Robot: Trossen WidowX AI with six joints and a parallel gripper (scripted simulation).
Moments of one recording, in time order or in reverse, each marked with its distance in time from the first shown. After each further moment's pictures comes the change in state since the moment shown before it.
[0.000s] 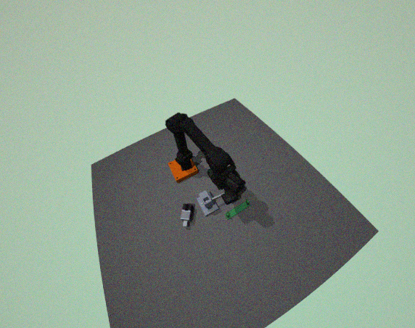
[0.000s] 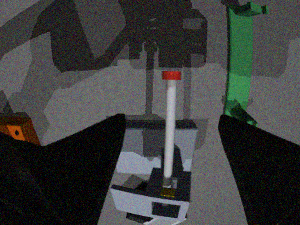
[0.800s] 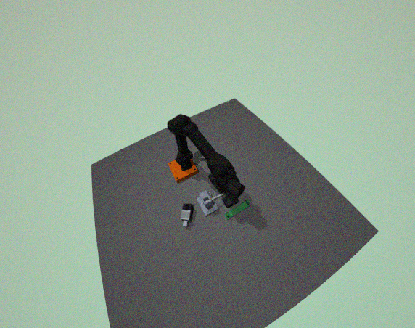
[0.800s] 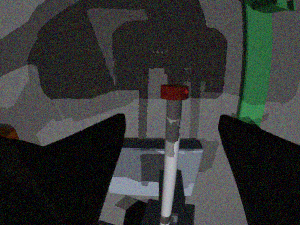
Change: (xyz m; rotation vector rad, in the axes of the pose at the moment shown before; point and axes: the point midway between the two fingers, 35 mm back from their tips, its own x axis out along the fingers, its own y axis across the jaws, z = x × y) arm 0.040 -0.001 0.001 -0.006 0.000 0.000
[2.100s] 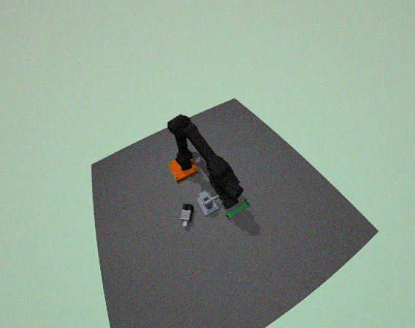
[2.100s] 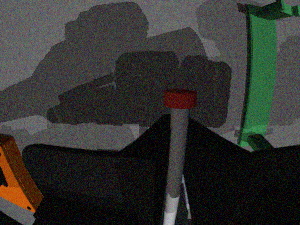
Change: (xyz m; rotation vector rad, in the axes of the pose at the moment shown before) arm 0.009 0.001 0.003 0.005 -0.059 0.010
